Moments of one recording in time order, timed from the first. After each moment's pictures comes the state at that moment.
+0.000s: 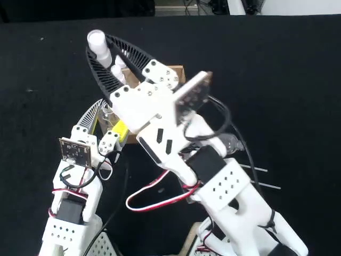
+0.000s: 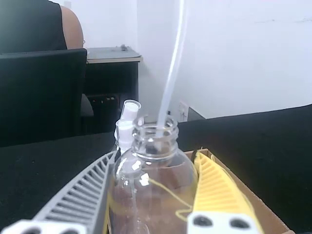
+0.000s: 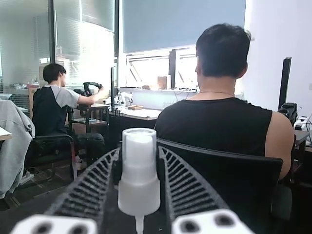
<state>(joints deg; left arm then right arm) 7.8 -101.9 96.8 10.4 -2.2 -41.2 -41.9 34.3 1.9 0.5</state>
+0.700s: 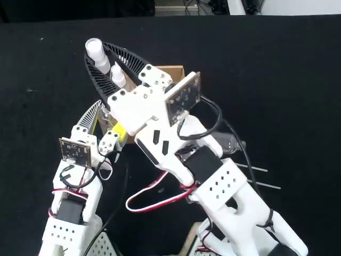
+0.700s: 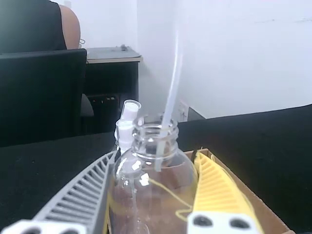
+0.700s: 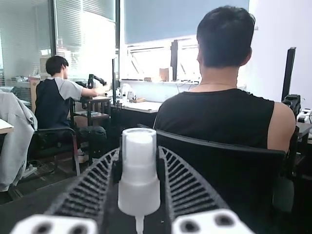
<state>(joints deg) 7.8 -101.9 96.8 10.4 -2.2 -41.7 -41.8 35.7 1.9 0.5</state>
